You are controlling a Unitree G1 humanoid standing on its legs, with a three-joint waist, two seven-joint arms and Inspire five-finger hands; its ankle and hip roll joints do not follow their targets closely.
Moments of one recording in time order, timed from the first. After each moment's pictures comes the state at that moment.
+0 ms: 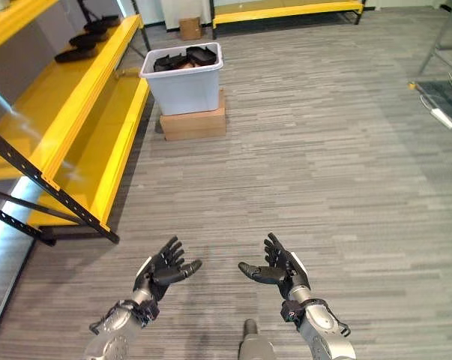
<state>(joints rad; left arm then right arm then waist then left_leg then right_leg) 0.02 0.26 -0.34 0.40 -0.73 -0.15 -0.03 0.11 -0.45 0.28 0.29 0.67 -0.12 0.03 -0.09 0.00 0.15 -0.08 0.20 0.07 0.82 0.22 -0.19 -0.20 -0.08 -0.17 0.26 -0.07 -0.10</state>
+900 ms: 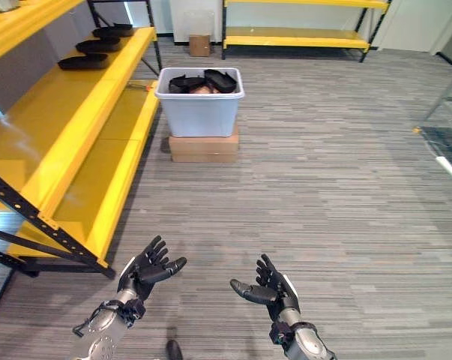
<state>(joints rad) 0.03 0.34 -0.33 0.37 -0.74 -0.16 -0.01 0.20 -0.34 0.30 0.28 0.67 -0.12 0.02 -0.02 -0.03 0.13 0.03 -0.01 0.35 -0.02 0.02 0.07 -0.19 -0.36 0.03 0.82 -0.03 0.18</state>
